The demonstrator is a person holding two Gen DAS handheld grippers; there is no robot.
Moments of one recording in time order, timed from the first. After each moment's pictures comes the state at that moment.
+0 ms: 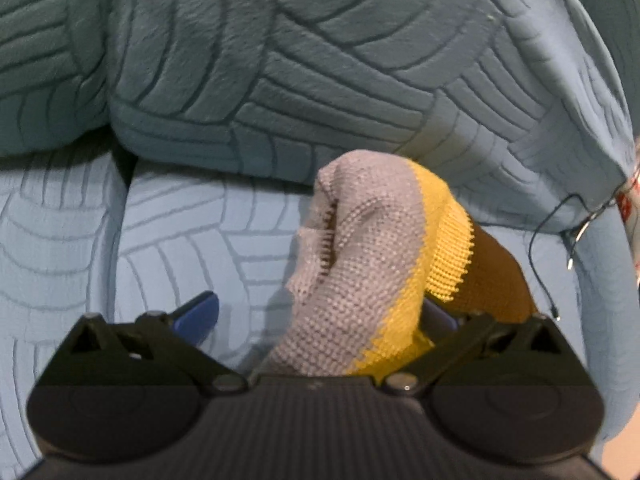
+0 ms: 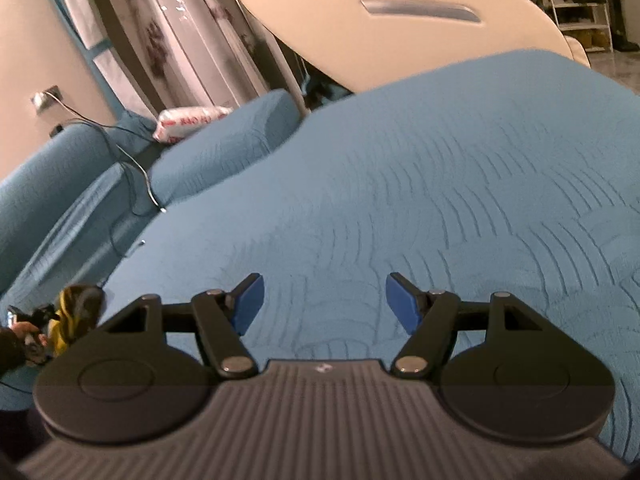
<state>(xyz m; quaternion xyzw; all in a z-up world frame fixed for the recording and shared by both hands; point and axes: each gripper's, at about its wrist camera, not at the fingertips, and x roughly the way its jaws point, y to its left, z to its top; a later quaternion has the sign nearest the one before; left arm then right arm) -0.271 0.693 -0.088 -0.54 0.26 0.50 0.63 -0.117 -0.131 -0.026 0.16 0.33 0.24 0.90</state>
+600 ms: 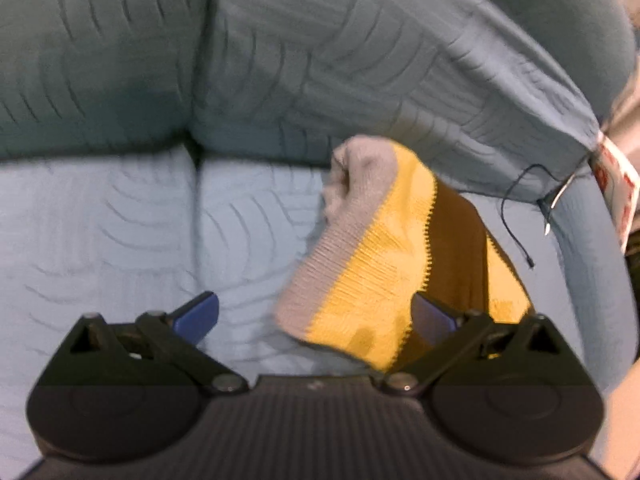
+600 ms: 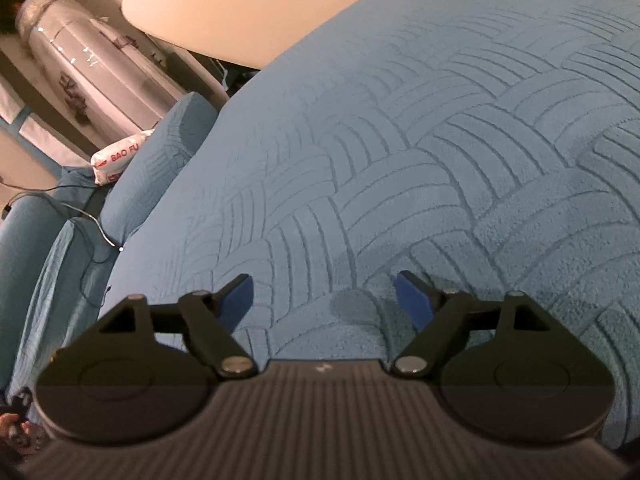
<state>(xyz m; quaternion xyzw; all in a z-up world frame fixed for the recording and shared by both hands) -0.336 0.592 0.006 -0.45 0.29 0.52 0.67 -0.093 -0.182 -0.099 0.27 0.39 0.16 0.87</state>
